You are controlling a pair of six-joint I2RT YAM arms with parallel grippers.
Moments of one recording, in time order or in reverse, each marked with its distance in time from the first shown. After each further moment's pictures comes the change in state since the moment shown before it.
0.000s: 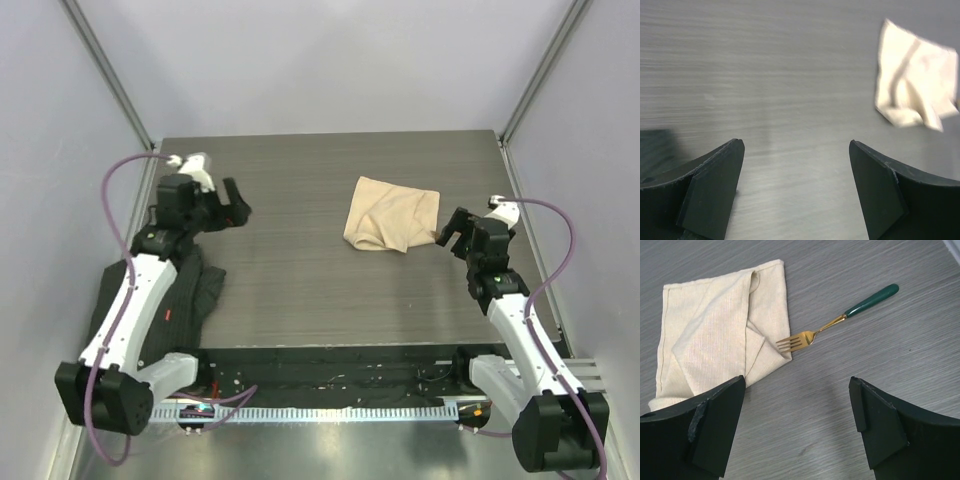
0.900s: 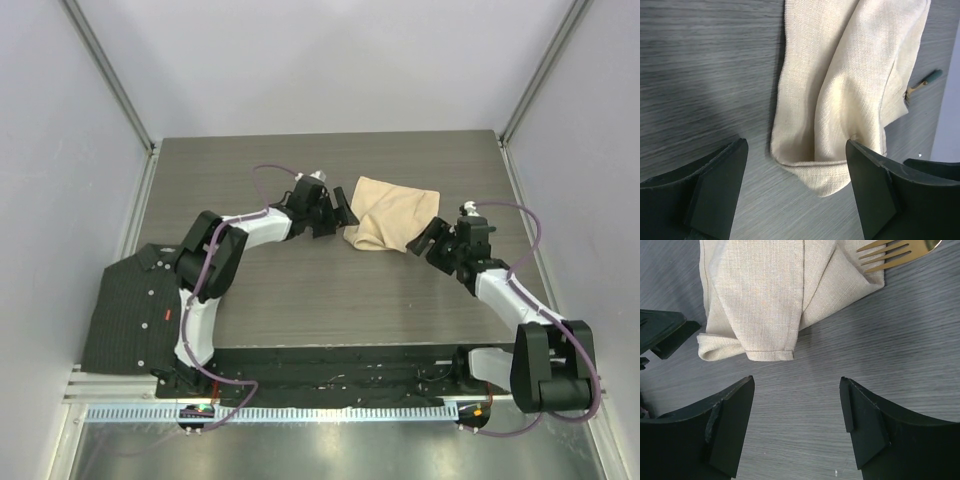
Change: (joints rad) left arm -0.516 0.995 0.306 0.502 0.071 -0.529; right arm 0.000 0.296 -0.027 0.080 -0.449 0.232
